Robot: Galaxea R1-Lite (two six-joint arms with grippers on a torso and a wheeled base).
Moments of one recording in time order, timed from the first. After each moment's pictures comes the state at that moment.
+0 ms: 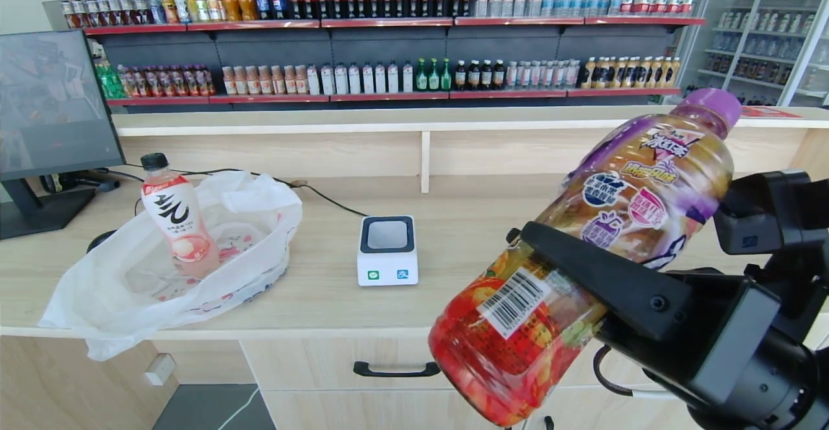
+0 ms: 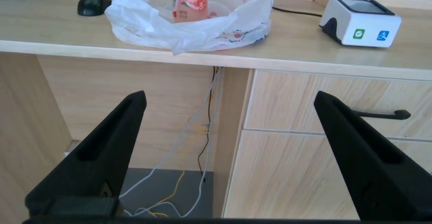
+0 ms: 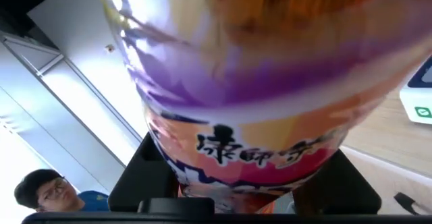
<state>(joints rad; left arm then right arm) 0.00 0.00 0.00 0.00 0.00 0.00 0.91 1.52 -0.35 -1.57 0.13 0.79</state>
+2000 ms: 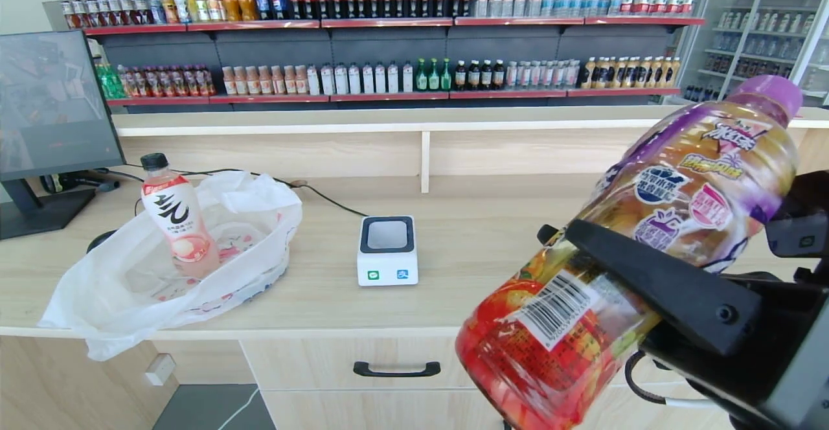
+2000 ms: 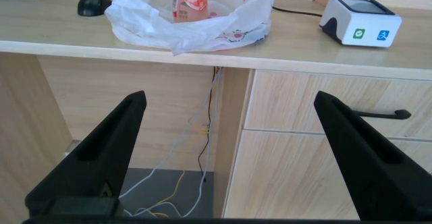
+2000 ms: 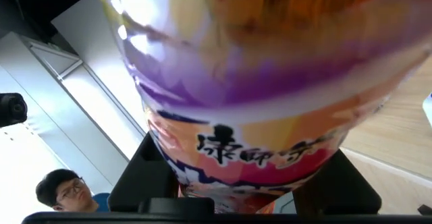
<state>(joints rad) 0.00 0.00 0.00 0.00 0.00 0.00 0.91 1.46 -0.31 -1.57 0.13 0.76</state>
